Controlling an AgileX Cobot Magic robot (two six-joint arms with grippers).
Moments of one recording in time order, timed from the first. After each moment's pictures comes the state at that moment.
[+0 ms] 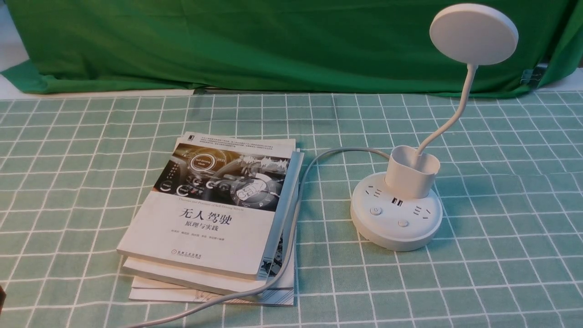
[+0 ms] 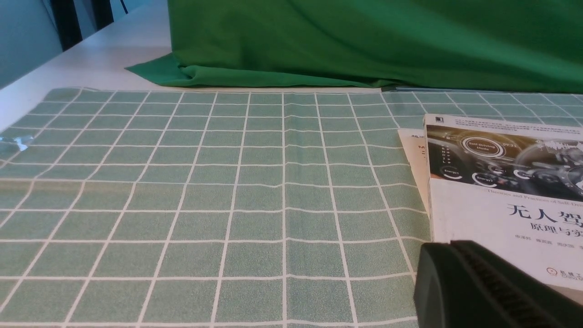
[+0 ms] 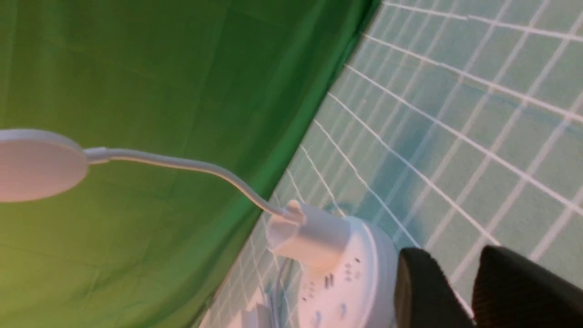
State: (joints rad) right arm 0.05 0.00 0.01 0.09 0.16 0.97; left arm 0.03 0.00 0.01 -0.08 0.21 0.06
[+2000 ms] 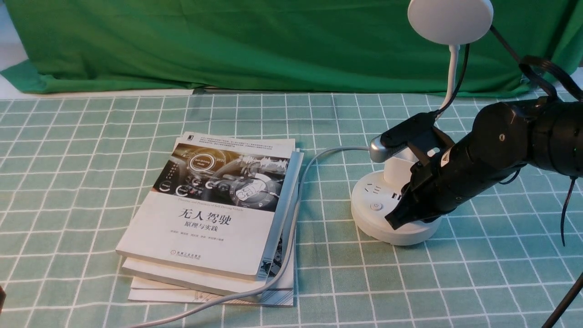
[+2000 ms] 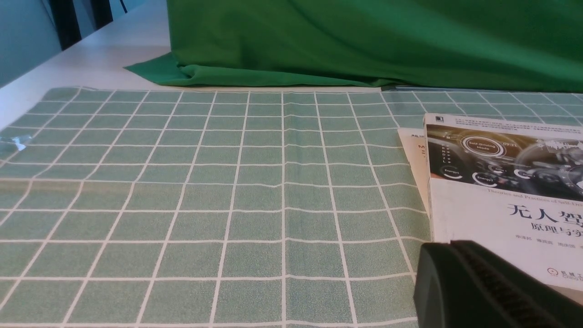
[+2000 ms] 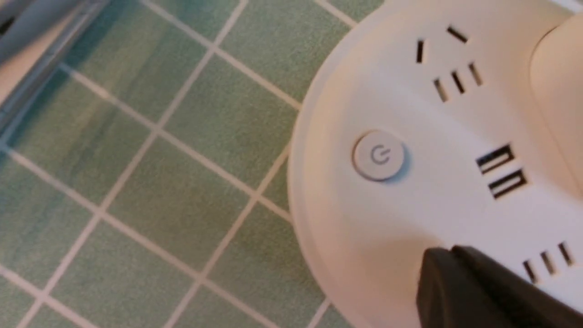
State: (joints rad) right arm 0.43 1.79 -1.14 0.17 0.55 -0.38; left arm 0.03 0.00 0.01 -0.08 0.21 0.06
